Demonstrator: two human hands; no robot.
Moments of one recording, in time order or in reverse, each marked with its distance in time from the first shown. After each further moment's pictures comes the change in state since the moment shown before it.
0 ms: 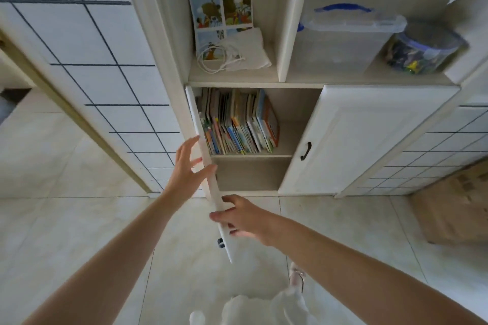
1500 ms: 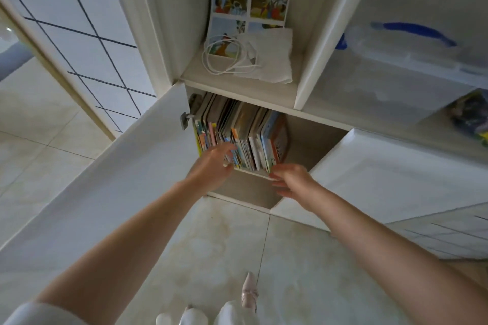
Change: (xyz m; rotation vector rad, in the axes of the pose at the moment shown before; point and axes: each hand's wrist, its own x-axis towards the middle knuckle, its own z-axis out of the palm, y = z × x) left_hand 0.133 0.023 0.108 0.483 0.009 -0.072; right_hand 0.122 -0.057 -0.246 -0.020 0.312 0.027
